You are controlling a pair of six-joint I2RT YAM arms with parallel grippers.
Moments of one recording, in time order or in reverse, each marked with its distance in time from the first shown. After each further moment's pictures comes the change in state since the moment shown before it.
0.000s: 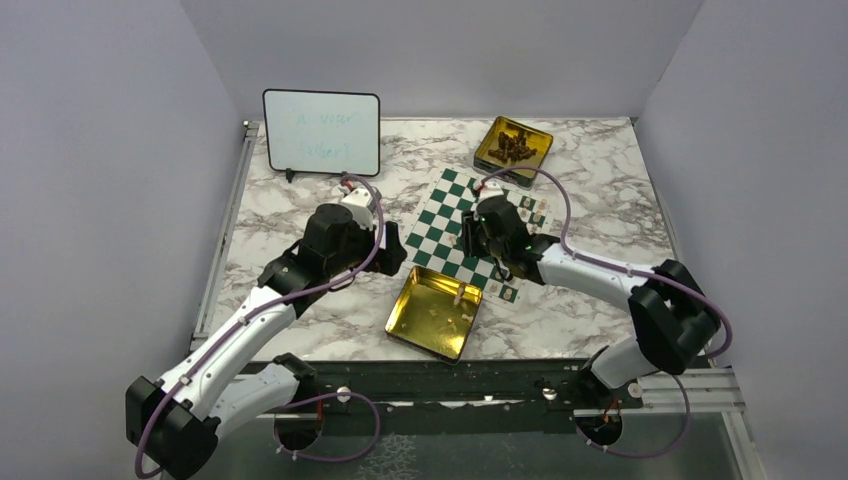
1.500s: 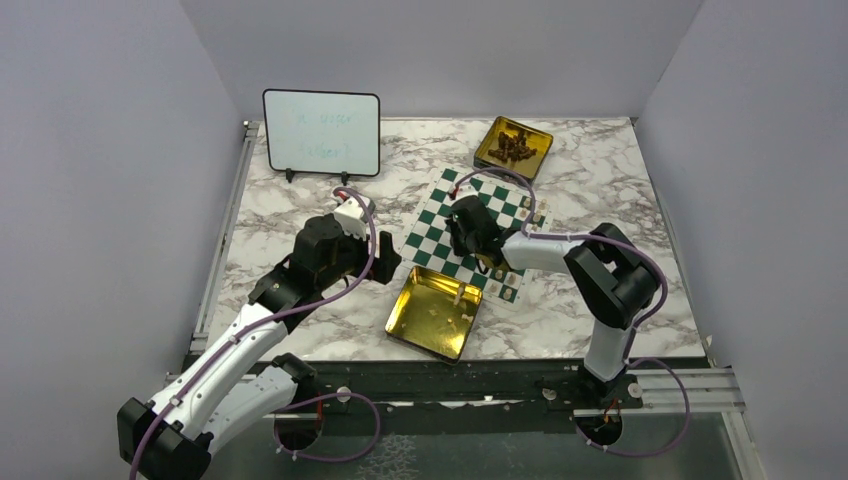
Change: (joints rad) left arm 0.000 -0.125 -0.100 0.051 -0.019 0.066; right arm 0.000 0.380 0.152 0.128 0.032 -0.064
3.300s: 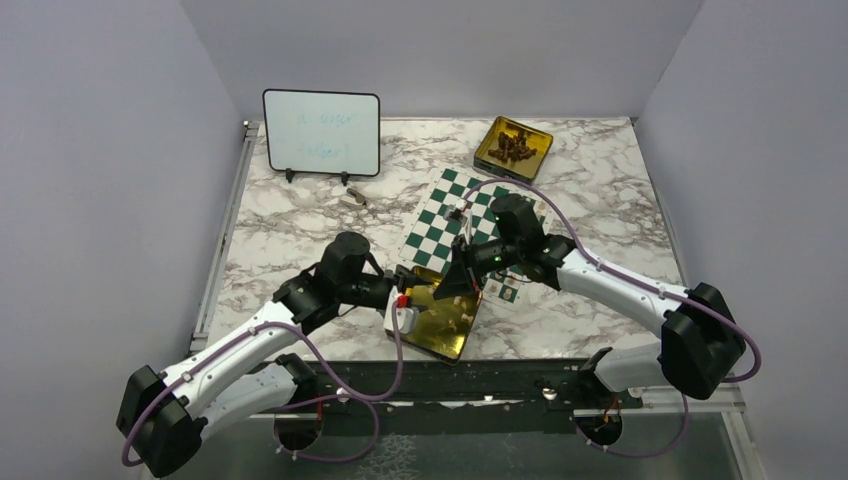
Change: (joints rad) left arm -0.160 0.062 -0.104 0.117 0.745 1.257; right arm -0.001 -0.500 -0.133 -0.227 -1.107 0.055
